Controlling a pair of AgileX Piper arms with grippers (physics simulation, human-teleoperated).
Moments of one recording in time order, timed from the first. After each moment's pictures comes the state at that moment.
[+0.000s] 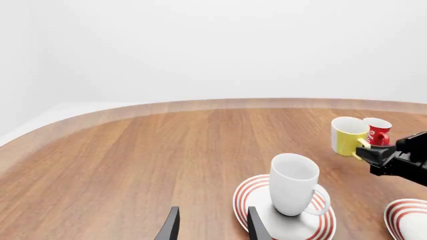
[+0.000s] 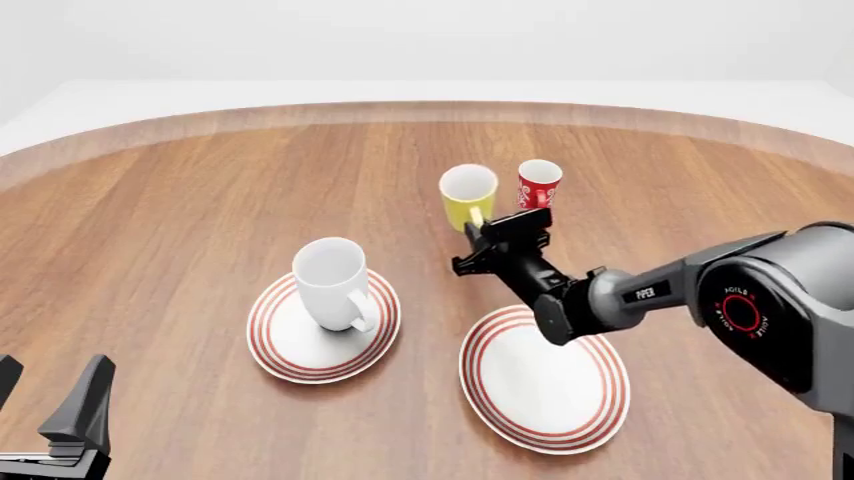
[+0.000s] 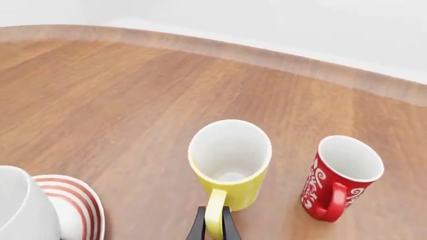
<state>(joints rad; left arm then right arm) 0.00 0.01 0.00 0.00 0.00 0.42 2.14 -1.05 -0.81 -0.02</state>
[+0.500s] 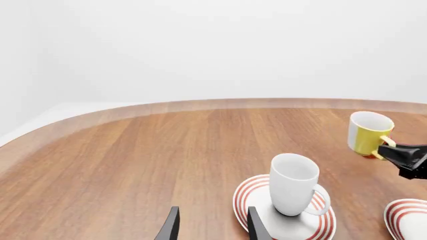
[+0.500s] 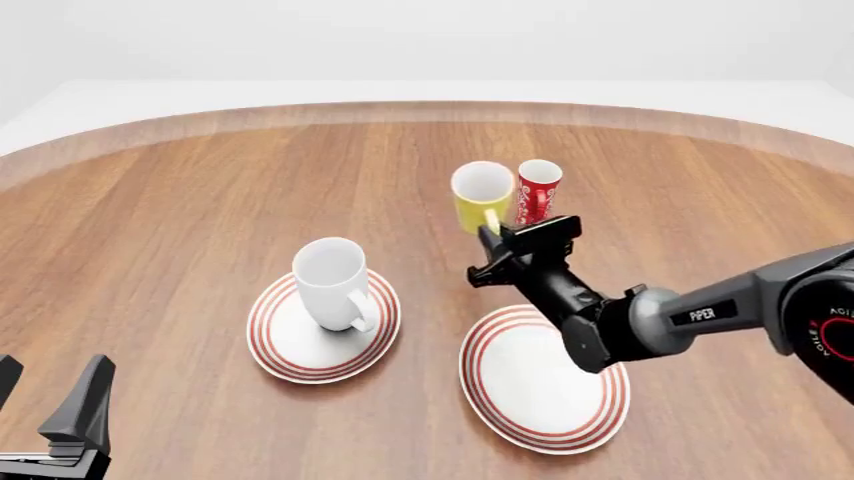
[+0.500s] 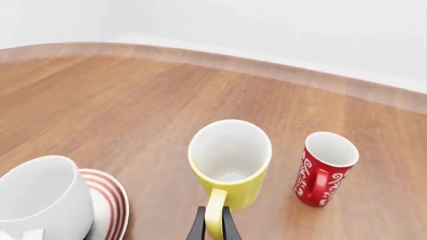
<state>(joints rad) 0.00 0.01 0.00 0.00 0.00 0.43 1.96 -0.83 -0.90 0.00</state>
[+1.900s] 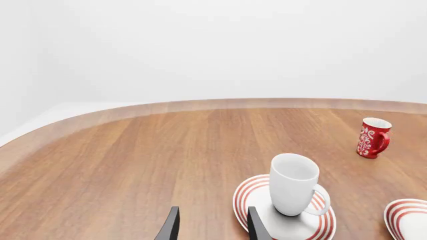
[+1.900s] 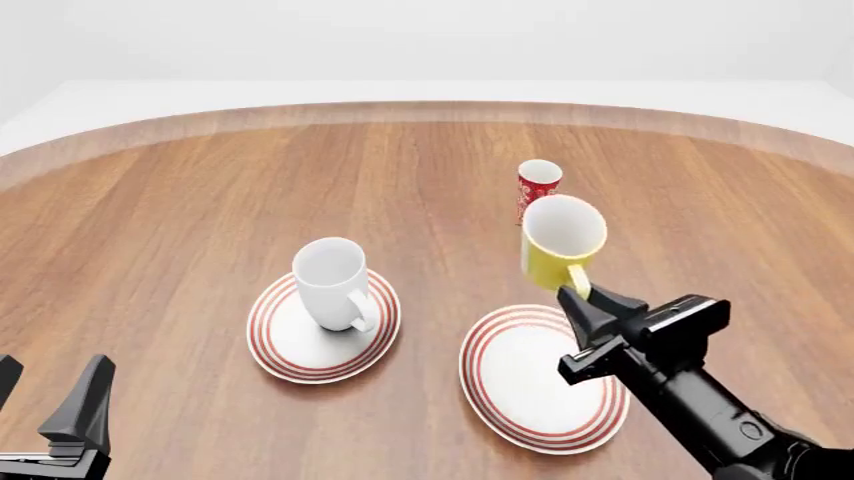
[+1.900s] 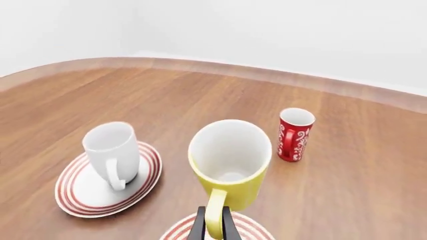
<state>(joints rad) 0.00 0.01 0.00 0.00 0.00 0.45 1.33 -0.20 -0.97 0.03</state>
